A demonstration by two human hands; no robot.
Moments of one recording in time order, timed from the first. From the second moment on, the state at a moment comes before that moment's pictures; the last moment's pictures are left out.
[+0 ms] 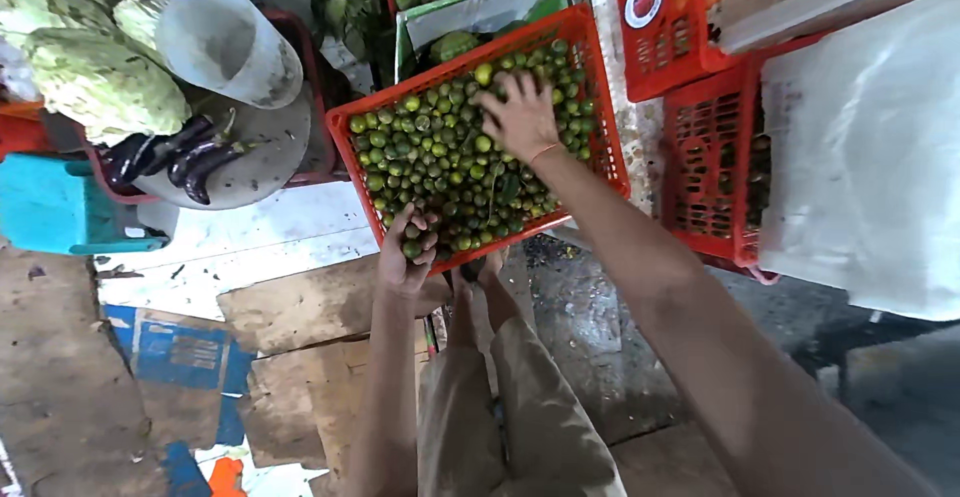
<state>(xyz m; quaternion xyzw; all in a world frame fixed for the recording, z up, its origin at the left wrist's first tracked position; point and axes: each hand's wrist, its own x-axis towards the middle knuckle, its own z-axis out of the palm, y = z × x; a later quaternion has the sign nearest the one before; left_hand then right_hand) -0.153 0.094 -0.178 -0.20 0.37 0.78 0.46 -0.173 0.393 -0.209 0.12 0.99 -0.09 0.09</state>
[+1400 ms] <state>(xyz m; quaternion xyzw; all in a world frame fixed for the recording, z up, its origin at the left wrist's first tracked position) -0.131 0.049 -0.180 -0.28 0.39 0.76 0.44 -0.070 0.399 -0.186 0.13 0.98 -0.15 0.02</state>
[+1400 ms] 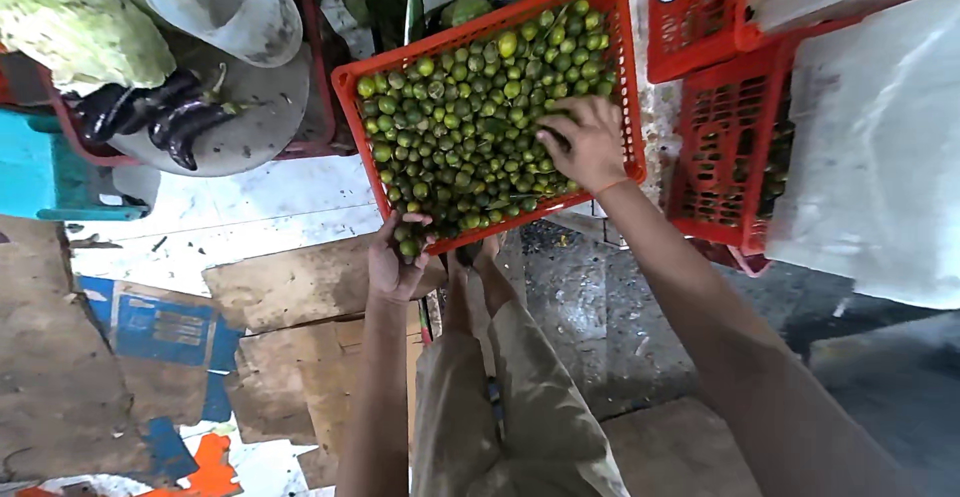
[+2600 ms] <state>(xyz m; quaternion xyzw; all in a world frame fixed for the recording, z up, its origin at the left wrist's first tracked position) -0.096 0.089 -0.171 -0.25 0.37 0.73 0.53 -0.081 0.345 -0.178 0.31 0.83 -0.29 0.36</state>
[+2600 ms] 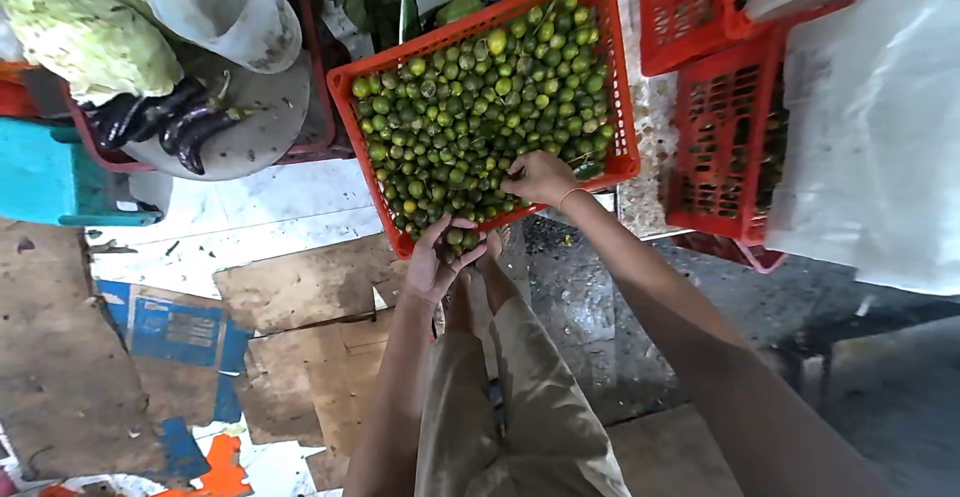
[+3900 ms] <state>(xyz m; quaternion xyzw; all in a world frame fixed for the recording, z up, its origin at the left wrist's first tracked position) -0.094 0.095 -0.170 -0.27 0.35 0.73 0.52 -0.044 0.397 -0.162 0.22 0.35 -0.91 0.08</state>
